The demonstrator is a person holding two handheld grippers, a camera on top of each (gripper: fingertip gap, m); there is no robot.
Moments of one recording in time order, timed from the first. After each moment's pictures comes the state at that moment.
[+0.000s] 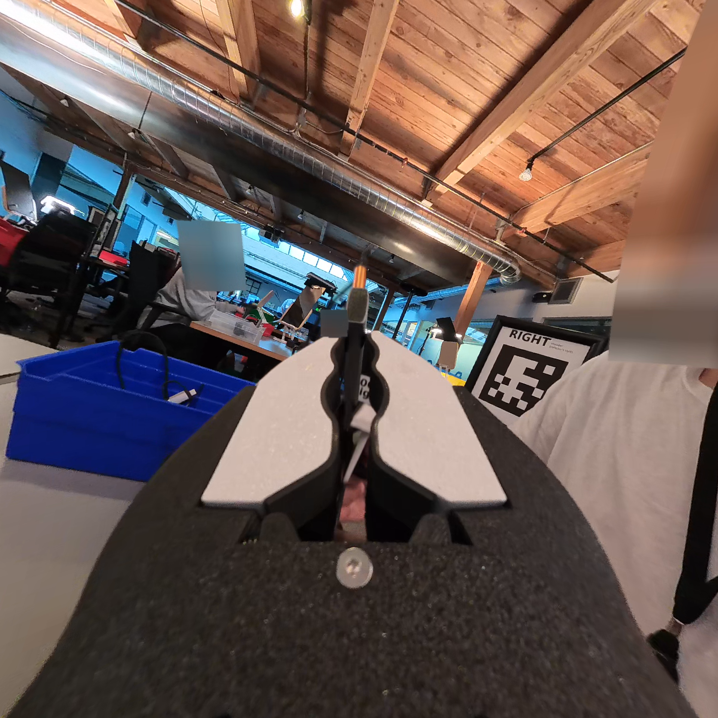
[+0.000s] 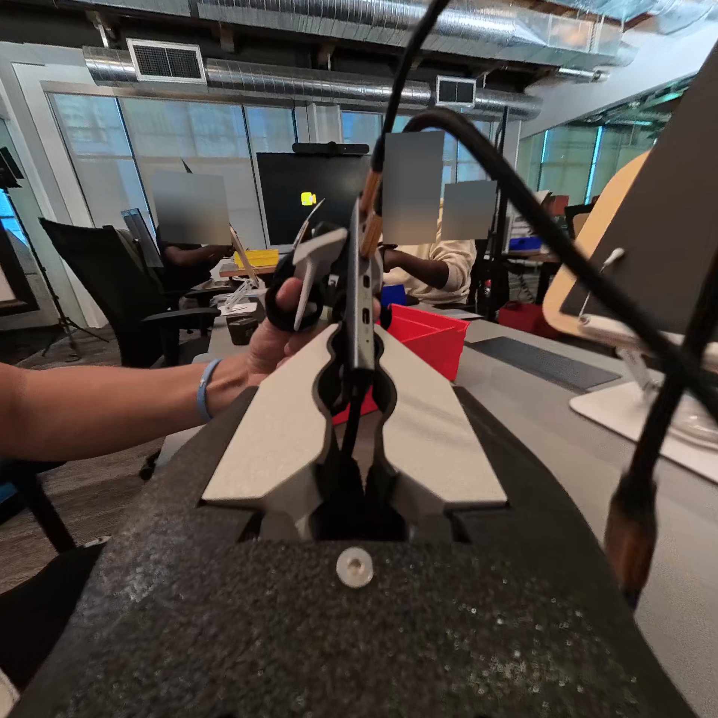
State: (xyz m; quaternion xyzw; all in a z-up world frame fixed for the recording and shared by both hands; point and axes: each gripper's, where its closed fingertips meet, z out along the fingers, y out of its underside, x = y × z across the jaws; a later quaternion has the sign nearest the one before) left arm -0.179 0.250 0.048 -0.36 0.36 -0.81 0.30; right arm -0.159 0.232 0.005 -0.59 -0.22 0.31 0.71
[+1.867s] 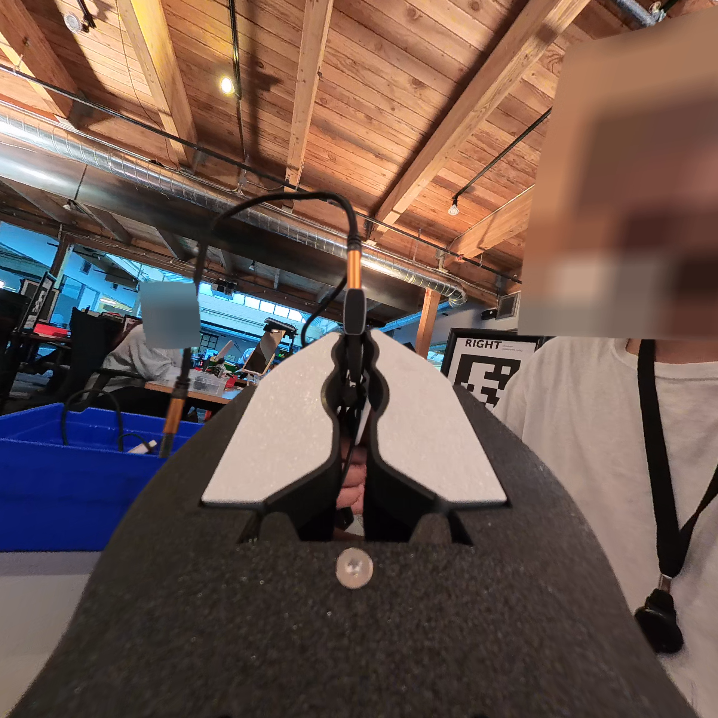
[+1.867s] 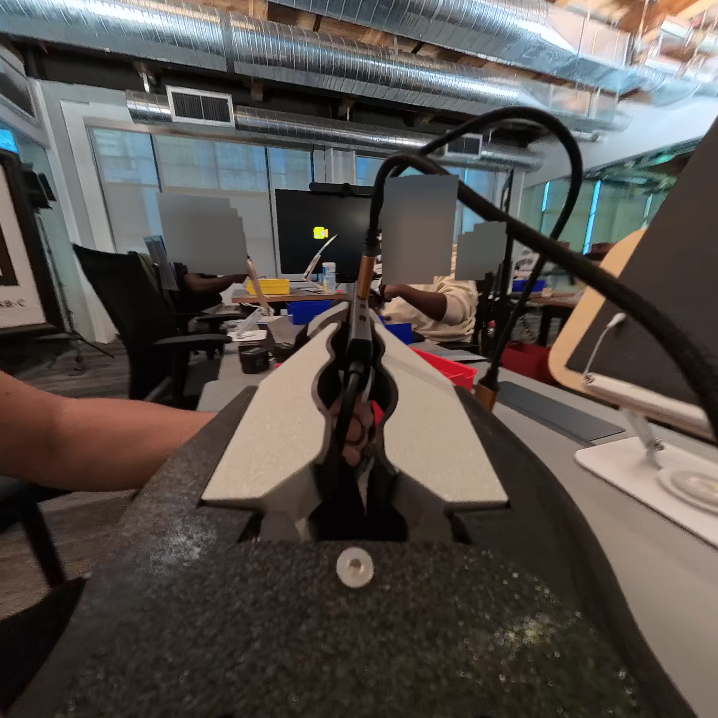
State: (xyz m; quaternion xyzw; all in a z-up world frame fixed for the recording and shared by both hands) left arm -0.197 0.238 0.048 -0.26 0.34 -0.84 0.32; right arm -0.166 0.212 0.046 -0.55 -0.23 0.32 0.74
